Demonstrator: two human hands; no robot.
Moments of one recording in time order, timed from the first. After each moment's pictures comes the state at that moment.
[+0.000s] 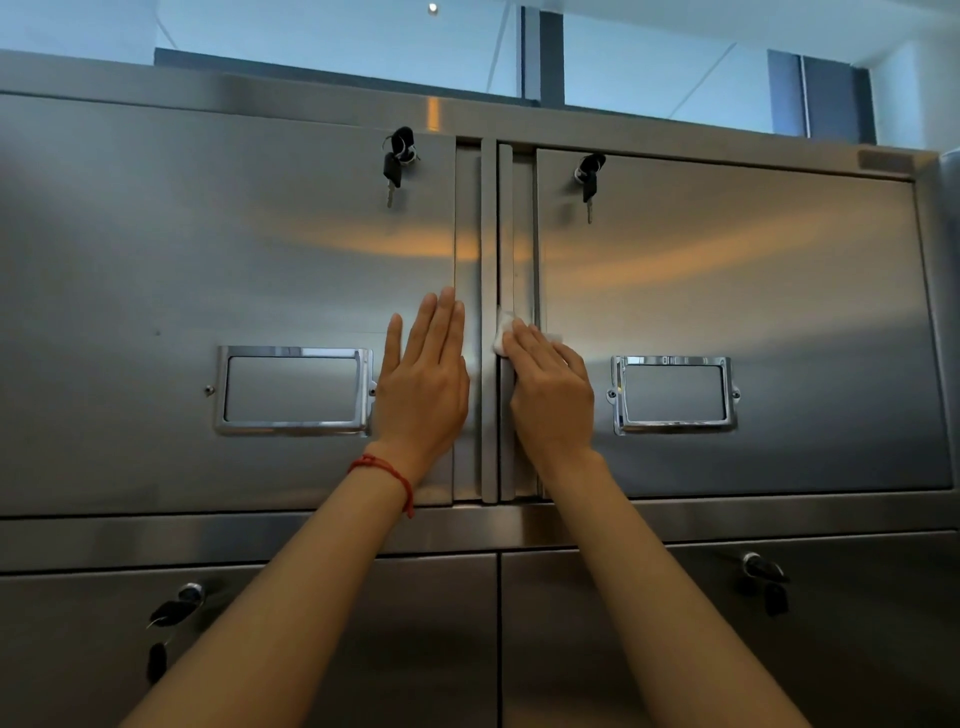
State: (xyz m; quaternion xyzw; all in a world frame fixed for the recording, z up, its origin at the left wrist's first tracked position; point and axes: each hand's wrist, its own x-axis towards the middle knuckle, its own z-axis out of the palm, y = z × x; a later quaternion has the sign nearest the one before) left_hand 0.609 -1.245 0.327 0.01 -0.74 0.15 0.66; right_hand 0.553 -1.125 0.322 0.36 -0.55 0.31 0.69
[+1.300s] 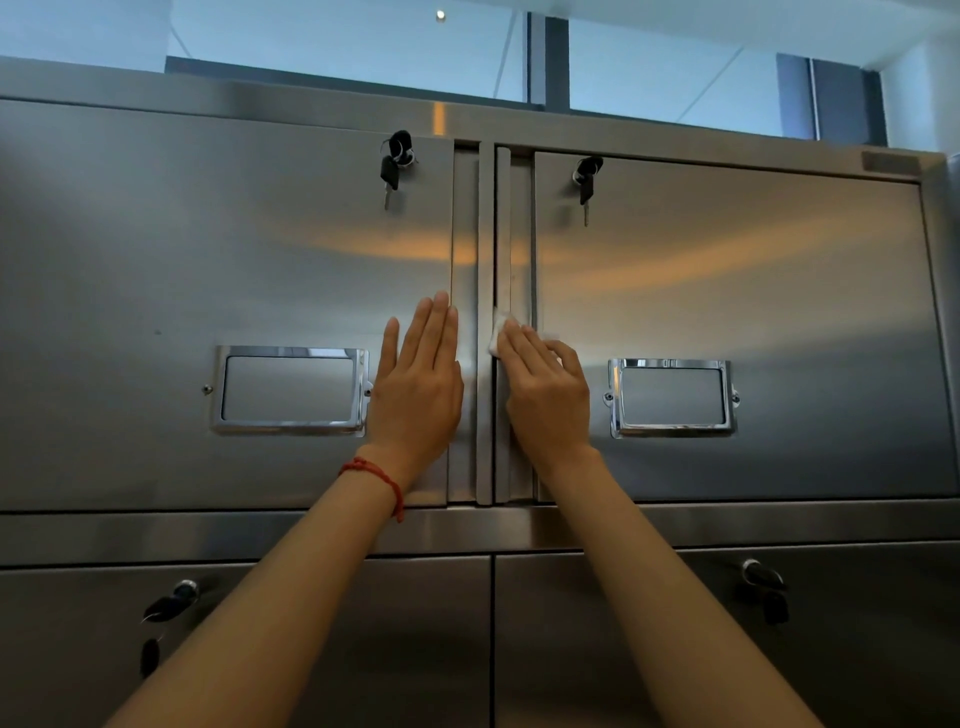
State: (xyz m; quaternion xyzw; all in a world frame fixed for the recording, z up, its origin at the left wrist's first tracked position) left_hand 0.610 -1.245 0.325 0.00 -0.74 0.16 0.66; right_hand 0.541 -1.124 0.328 0.36 -0.50 0.21 0.76
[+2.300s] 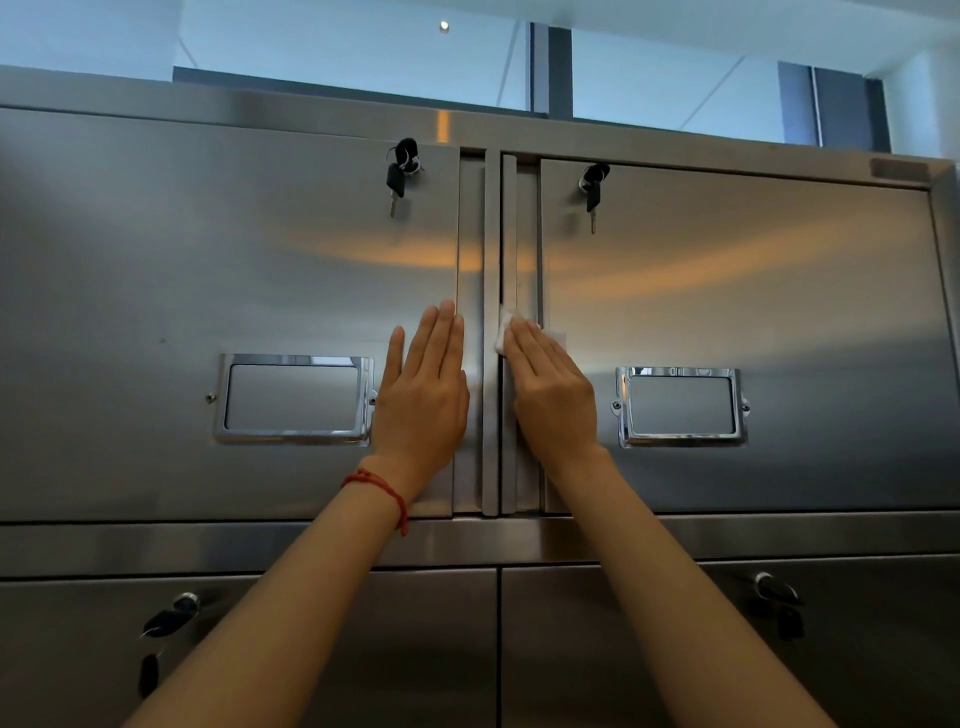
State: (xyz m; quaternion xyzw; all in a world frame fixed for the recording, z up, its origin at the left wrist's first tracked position) left_hand 0.611 -1.243 0.324 0.01 -0.74 0.16 0.66; right_hand 0.542 -1.121 0.333 0.39 -0.52 0.21 0.73
